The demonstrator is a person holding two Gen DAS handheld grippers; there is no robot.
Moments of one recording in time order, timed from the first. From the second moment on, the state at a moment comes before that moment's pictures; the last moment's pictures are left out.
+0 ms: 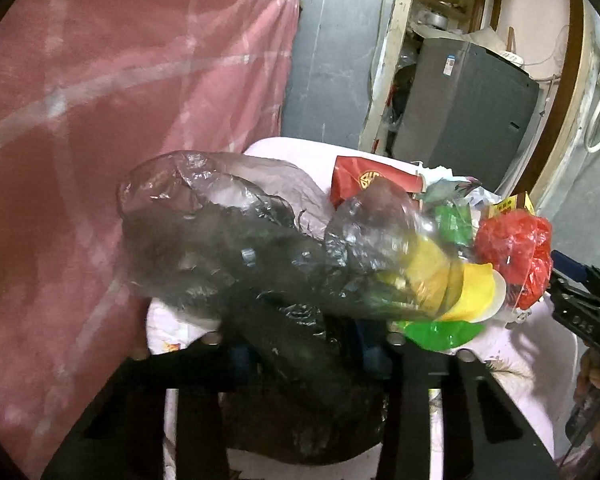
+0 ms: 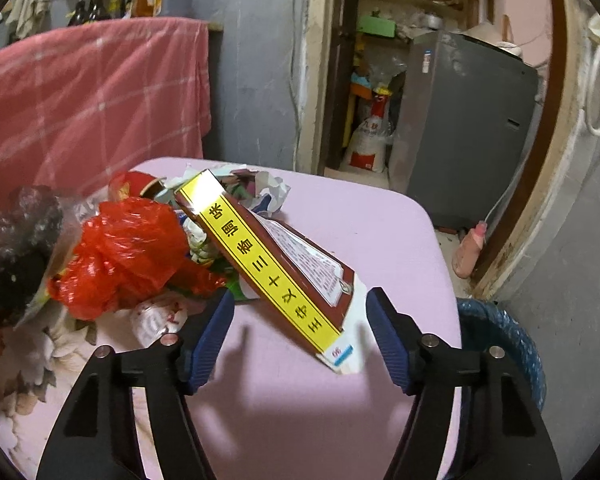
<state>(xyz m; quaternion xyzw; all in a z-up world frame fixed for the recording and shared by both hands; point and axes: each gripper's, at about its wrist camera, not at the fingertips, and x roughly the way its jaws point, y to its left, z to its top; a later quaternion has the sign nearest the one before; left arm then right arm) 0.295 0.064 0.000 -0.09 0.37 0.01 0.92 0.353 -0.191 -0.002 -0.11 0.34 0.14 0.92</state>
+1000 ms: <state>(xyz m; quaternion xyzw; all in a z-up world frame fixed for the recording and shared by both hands) 0.251 0.002 0.050 -0.11 0.25 -0.04 0.96 0.349 -0.218 0.018 -0.08 0.26 0.15 0.95</state>
